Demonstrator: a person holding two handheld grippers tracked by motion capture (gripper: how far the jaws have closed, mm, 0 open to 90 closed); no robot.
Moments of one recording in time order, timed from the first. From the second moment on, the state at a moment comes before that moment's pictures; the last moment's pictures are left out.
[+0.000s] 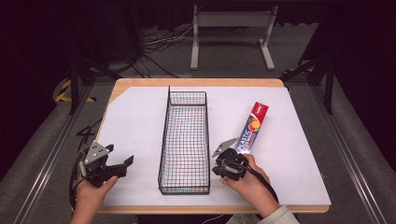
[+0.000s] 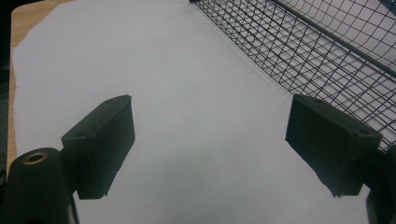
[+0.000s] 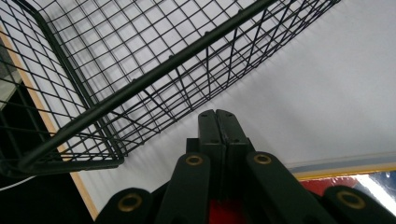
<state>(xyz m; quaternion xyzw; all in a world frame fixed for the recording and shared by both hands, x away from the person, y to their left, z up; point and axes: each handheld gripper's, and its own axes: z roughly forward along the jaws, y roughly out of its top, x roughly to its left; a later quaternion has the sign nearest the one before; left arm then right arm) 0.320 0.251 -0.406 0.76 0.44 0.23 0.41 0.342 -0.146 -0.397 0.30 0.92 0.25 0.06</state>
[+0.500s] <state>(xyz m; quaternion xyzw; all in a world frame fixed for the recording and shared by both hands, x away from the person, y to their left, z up) 0.322 0.250 -0.406 0.76 0.44 0.23 0.41 0.333 -0.158 -0.389 0.31 0.93 0.21 0.05</state>
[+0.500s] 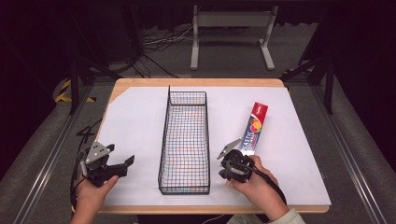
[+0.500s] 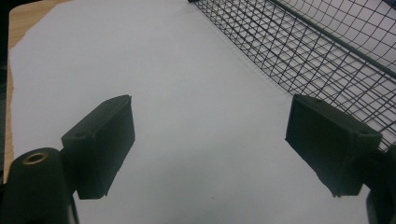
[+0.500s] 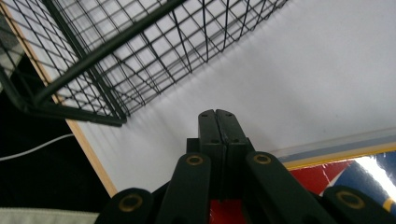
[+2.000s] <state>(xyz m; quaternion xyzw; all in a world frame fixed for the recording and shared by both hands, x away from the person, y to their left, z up) 0.333 0.242 -0.409 0.77 0.43 0.22 0.41 0.323 -0.258 -0.383 0.42 0.90 0.11 0.05</state>
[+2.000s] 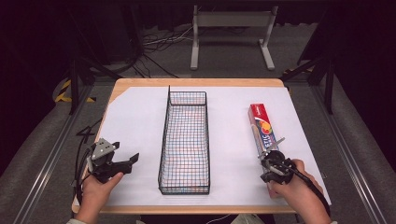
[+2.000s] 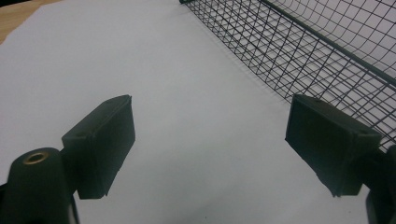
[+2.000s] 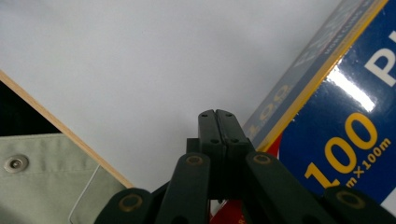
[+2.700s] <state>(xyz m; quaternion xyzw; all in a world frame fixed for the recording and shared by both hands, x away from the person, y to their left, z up) 0.330 0.246 -0.411 0.76 0.44 0.23 0.41 0.313 -0.268 -0.343 0.38 0.86 0.32 0.11</state>
